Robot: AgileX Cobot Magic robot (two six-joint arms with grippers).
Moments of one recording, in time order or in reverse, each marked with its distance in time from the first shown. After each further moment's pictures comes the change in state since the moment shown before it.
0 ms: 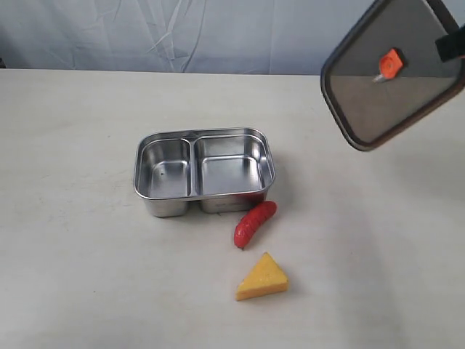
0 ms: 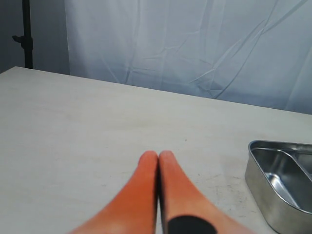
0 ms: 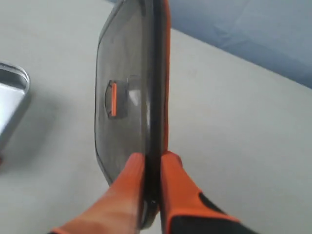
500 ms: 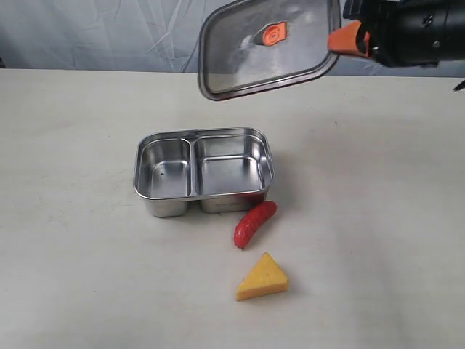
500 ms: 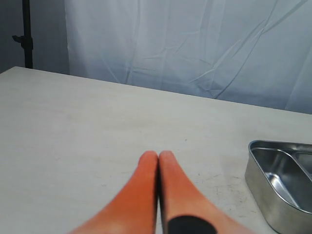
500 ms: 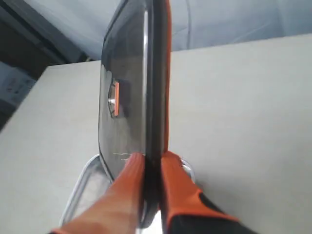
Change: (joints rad) left arm 0.000 0.000 0.000 0.000 0.000 0.000; right arm 0.000 0.261 0.093 1.174 -0.182 -0.516
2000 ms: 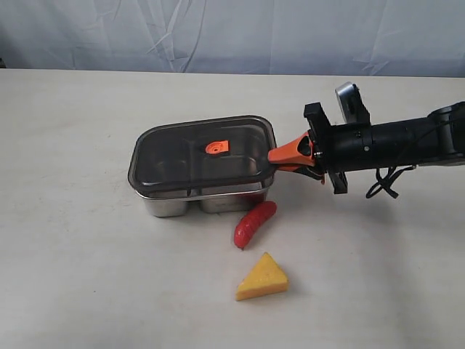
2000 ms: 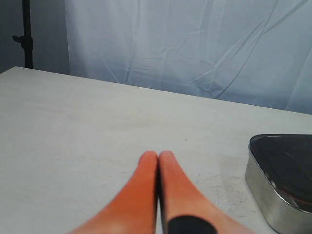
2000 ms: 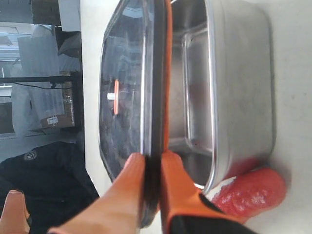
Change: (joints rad) left arm 0.000 0.000 0.000 0.002 0.000 0.000; right arm 0.000 0.531 0.112 0.347 0.455 -0.122
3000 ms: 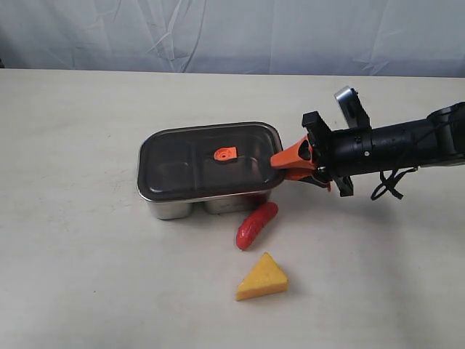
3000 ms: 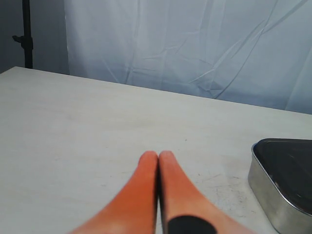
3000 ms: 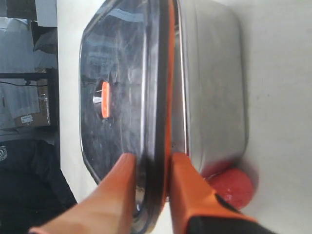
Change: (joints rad) left arm 0.000 0.000 0.000 0.000 0.000 0.000; right arm 0.000 0.000 0.000 -0.045 -0.061 -0.018
